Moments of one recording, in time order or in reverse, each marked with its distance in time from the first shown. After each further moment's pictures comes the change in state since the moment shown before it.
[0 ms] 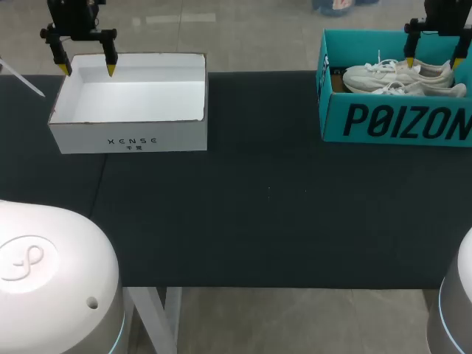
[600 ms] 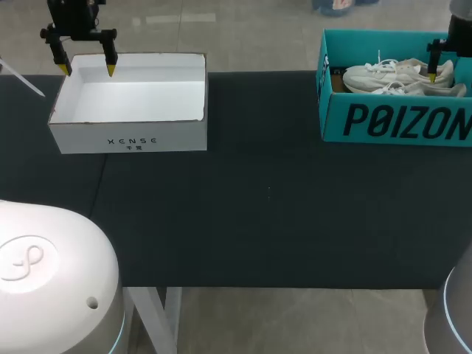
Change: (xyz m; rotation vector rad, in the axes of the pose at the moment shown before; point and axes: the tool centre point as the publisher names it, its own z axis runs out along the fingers) left arm 0.000 0.000 0.000 0.000 0.000 0.000; right arm -0.070 0.049 0.091 0.004 -0.069 0.164
